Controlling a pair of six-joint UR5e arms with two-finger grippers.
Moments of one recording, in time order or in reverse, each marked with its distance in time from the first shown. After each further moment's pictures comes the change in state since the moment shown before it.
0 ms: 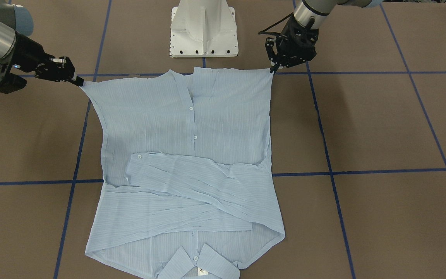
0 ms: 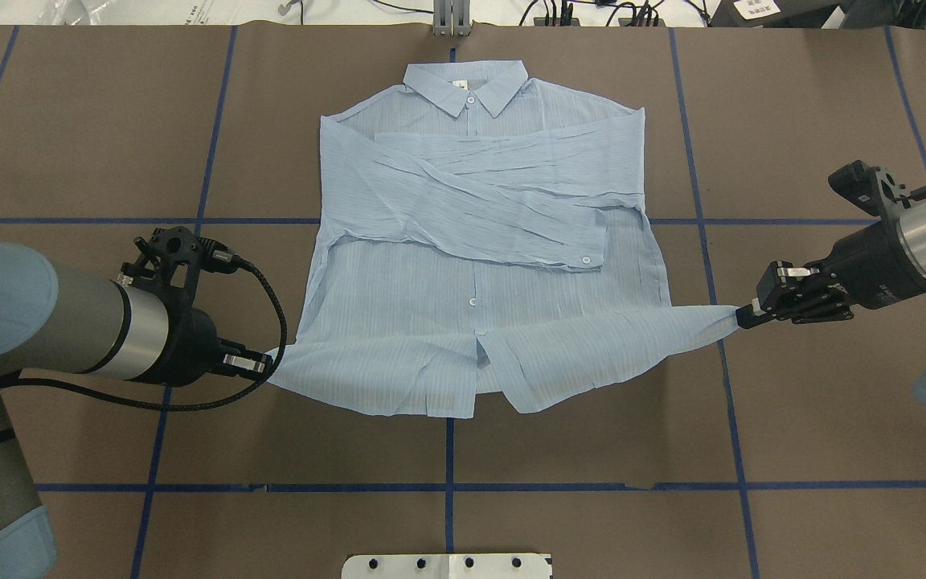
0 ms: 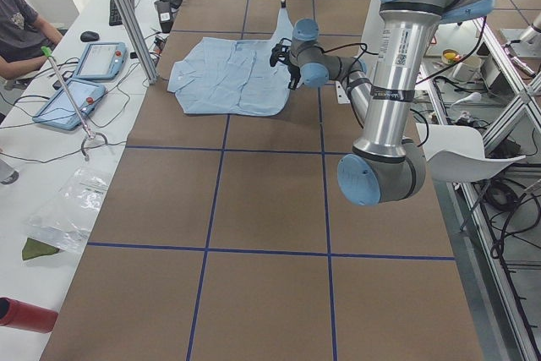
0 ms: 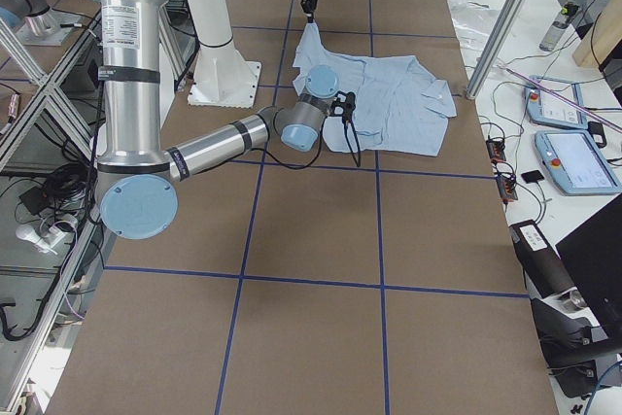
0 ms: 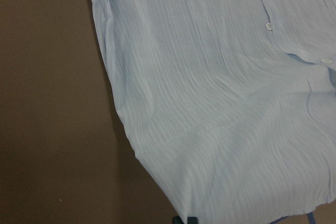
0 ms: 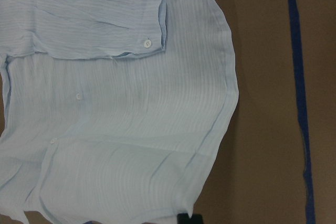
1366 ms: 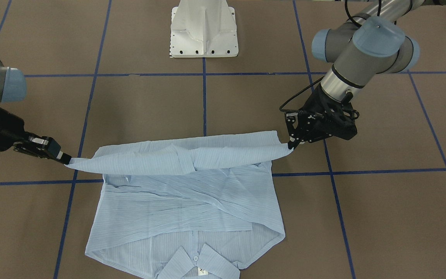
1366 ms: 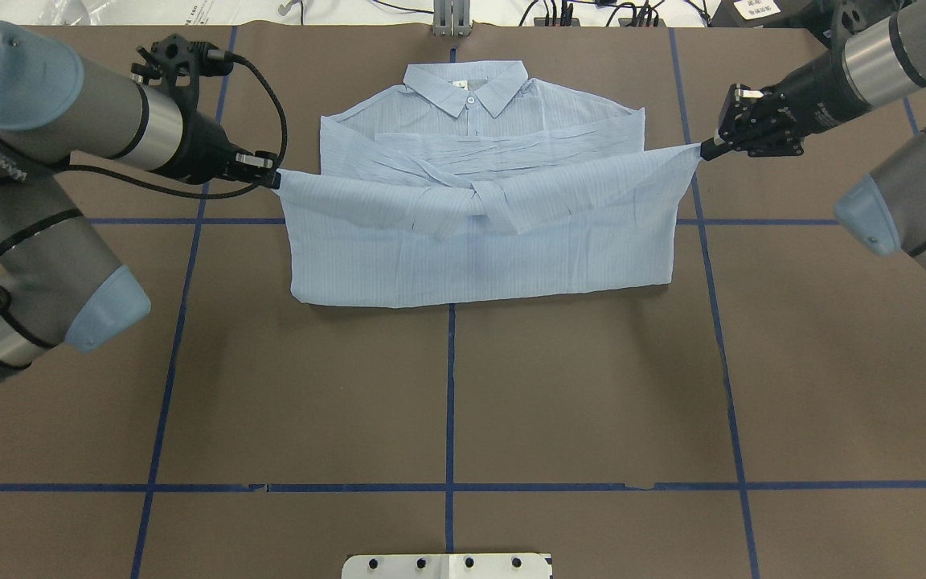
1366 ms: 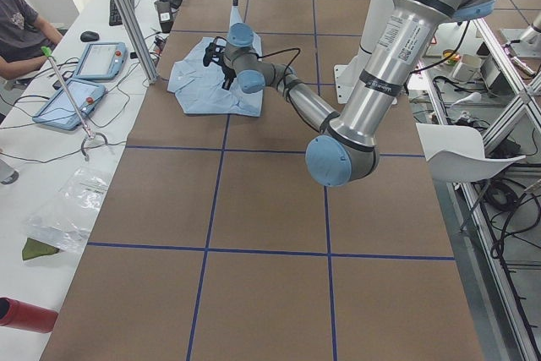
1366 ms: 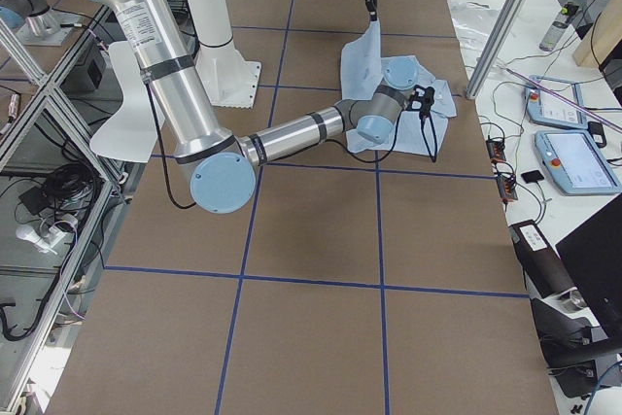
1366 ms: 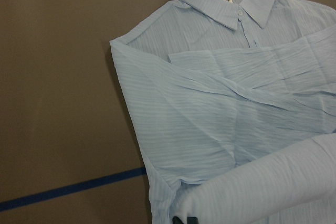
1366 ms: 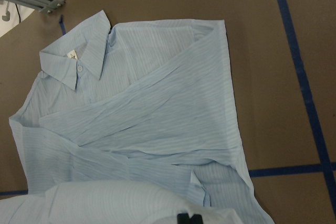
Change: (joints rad) left arm -0.343 -0.315 0.544 -0.278 -0.136 0.061; right arm 0.197 0.453 -0.485 -0.005 -0.005 0.001
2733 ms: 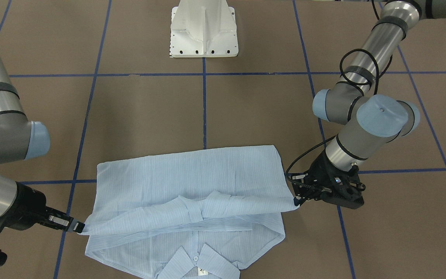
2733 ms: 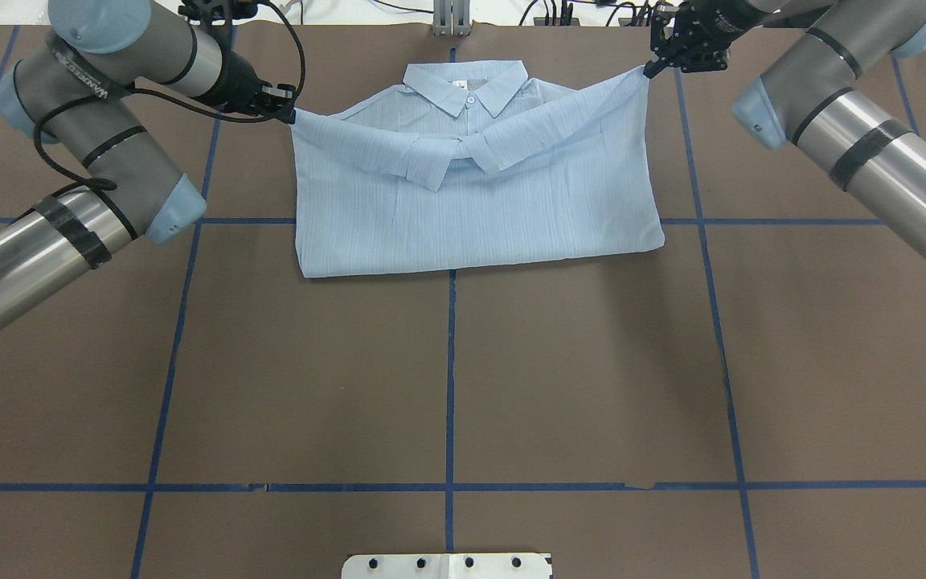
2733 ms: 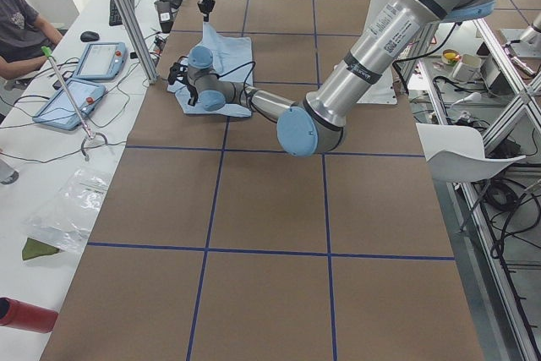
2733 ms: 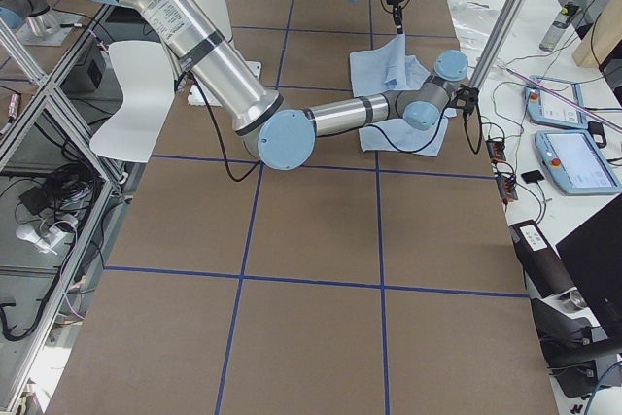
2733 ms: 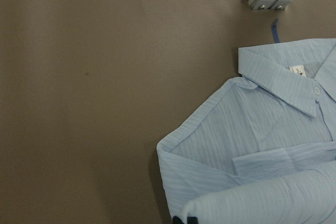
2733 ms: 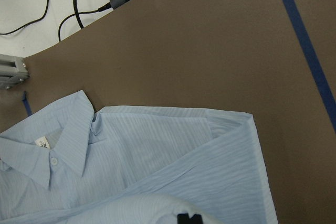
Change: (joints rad) left arm -0.049 -0.228 0.553 -0.307 -0.003 0.000; right arm -0.043 0.325 -0.476 -0.006 -0.131 -0.023
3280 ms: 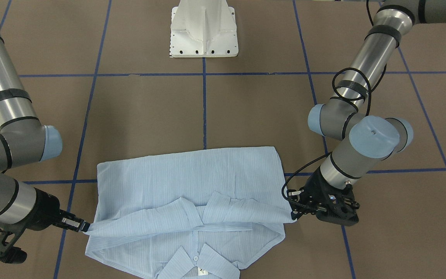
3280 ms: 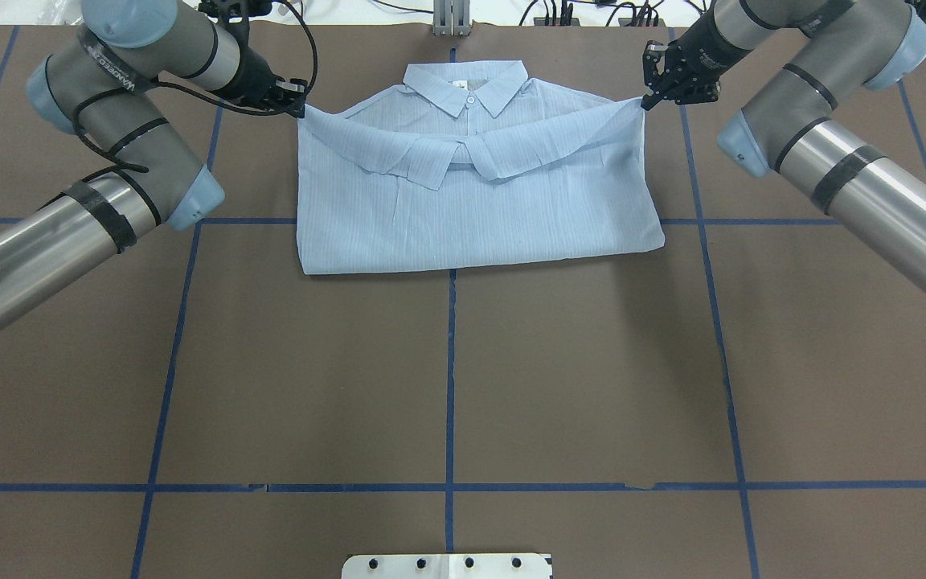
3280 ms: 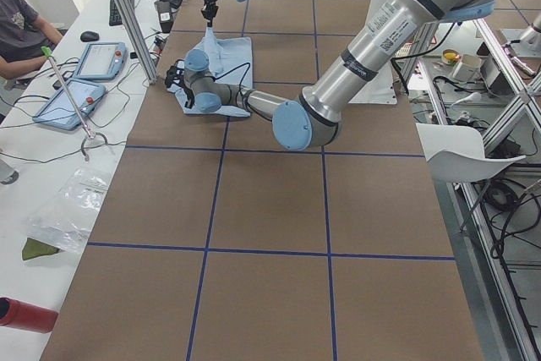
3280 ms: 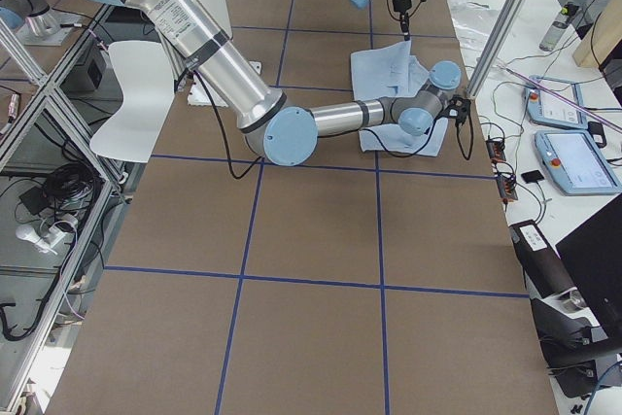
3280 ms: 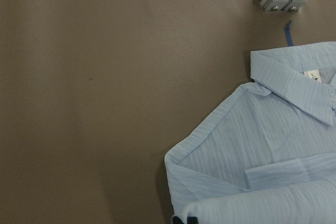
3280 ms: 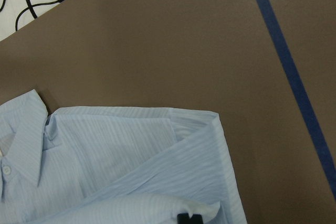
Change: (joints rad) left arm 0.001 -0.047 0.091 -0.029 0.006 -0.004; right arm -0.015 -0.011 -0.046 0.000 -0.020 -0.017
